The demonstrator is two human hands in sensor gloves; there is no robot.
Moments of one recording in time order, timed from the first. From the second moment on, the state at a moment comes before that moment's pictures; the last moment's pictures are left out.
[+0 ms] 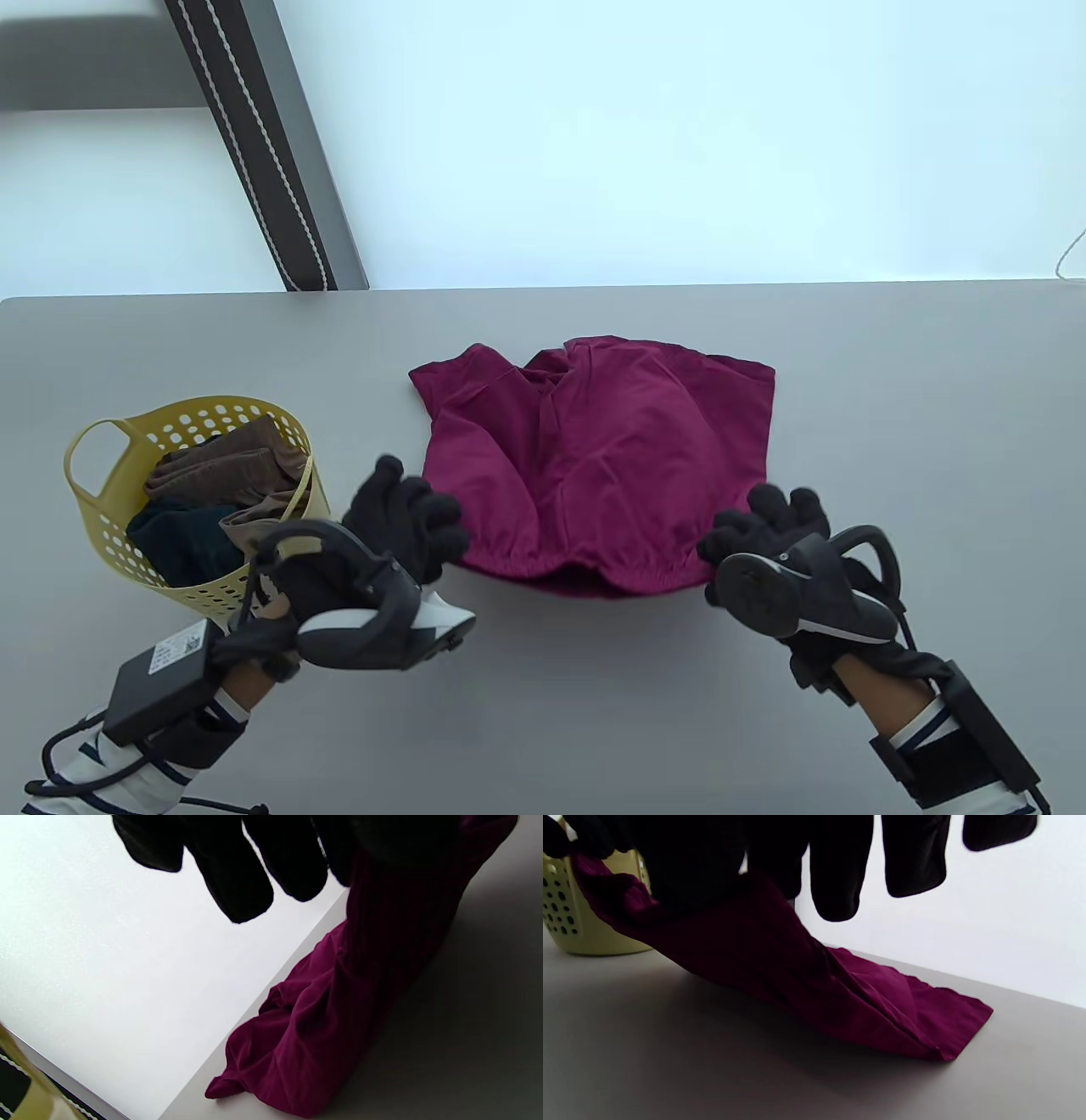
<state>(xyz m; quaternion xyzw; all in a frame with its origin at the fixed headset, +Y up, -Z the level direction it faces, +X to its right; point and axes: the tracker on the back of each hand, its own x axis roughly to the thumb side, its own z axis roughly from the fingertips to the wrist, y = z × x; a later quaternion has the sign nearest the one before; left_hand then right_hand) -0.145 -0.643 -0.233 0.04 -0.36 -0.33 0.87 0.162 -0.657 -0.250 -0.25 -0.12 -0.96 0.07</state>
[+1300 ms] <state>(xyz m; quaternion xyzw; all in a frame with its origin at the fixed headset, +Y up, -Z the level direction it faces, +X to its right) -0.127 -0.749 -0.287 -0.15 -0.24 -0.37 0.88 0.141 -0.754 -0.397 0.14 -0.37 -0.92 0.01</state>
